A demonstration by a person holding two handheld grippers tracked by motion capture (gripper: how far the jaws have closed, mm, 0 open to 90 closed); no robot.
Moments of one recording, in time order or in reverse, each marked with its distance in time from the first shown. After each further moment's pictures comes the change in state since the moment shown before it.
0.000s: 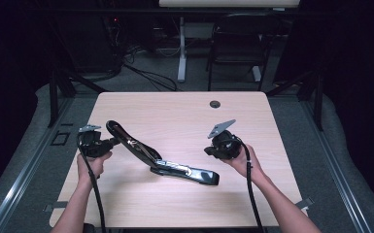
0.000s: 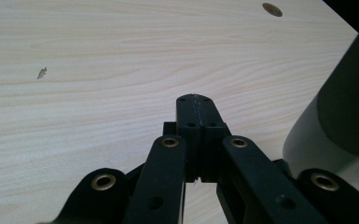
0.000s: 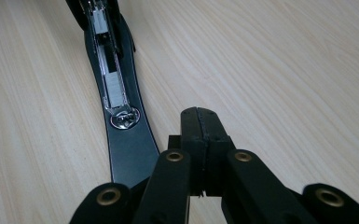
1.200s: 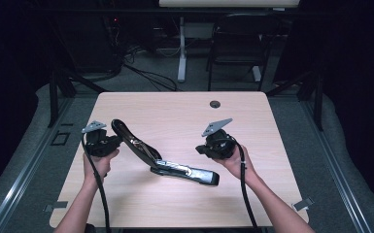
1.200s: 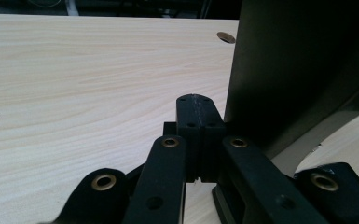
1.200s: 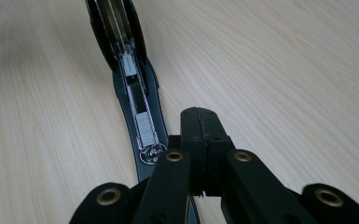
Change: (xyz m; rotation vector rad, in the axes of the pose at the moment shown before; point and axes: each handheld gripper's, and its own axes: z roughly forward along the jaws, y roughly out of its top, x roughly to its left) left arm -0.035 0.010 -0.011 -0.095 -0.095 0.075; right arm 0.018 0.019 -0.004 -0.086 0.034 0.034
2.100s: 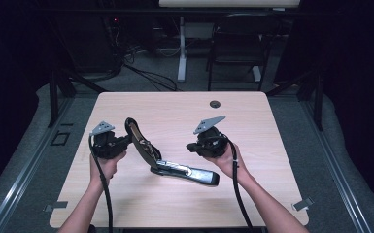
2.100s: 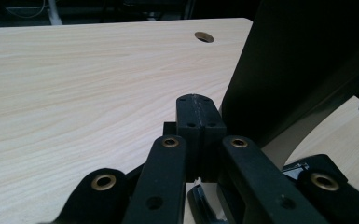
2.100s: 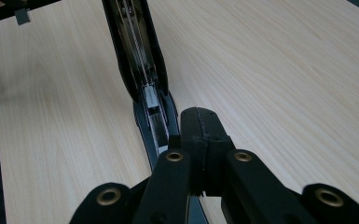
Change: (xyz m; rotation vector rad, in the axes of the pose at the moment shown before) left arm -0.026 0.001 0.005 -0.004 -0.046 0.070; right arm 0.013 0.022 0.004 -0.050 0.034 -0.003
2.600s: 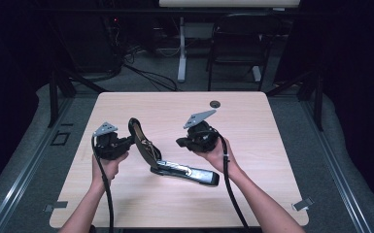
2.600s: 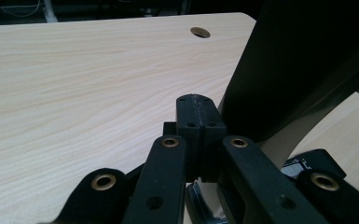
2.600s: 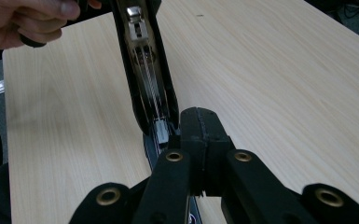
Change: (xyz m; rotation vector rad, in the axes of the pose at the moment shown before) left arm -0.004 -0.002 0.004 0.013 -0.009 0.017; right arm 0.009 0.030 0.008 -0.045 0.023 -0.030
